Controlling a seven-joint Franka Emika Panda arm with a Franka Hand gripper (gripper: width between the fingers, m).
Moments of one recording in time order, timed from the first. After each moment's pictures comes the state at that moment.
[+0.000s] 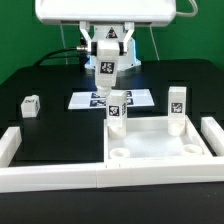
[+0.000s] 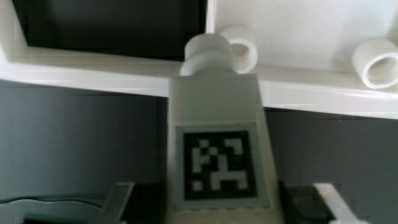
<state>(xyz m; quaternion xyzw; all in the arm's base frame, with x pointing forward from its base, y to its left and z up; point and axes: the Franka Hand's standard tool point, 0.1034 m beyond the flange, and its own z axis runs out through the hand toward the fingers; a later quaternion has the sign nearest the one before) 0.584 -0.030 0.175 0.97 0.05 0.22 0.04</state>
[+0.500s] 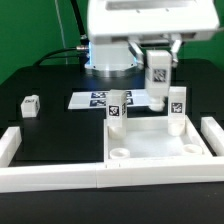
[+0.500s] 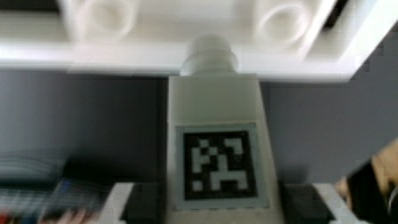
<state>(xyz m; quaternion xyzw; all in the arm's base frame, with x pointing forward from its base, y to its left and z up) 0.581 0.074 0.132 0.95 0.03 0.30 -0.01</state>
